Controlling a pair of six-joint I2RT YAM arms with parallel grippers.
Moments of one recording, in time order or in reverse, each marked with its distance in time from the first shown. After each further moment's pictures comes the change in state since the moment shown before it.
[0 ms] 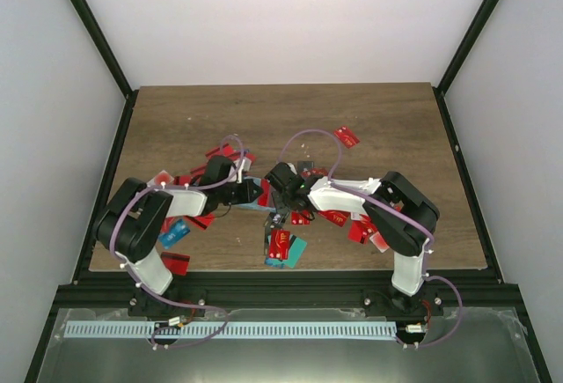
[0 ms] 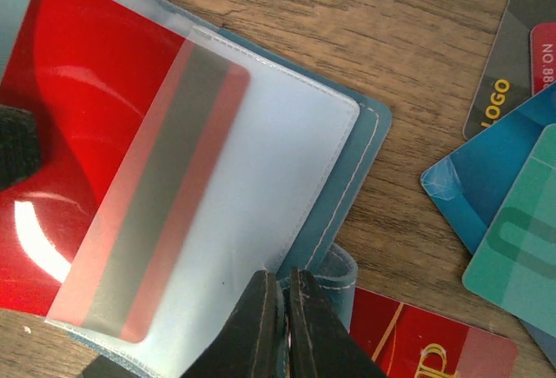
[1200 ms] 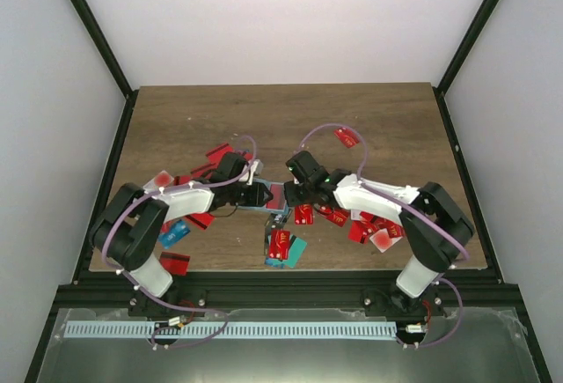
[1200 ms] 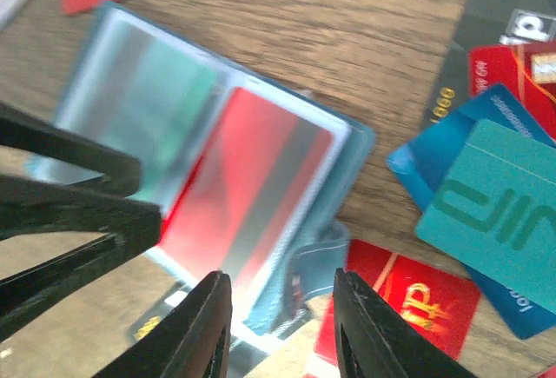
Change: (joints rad) left arm -0.101 -0.034 0.124 -0.290 -0.072 0.087; right arm -0.097 -0.199 -0.096 0.004 -0.174 -0.018
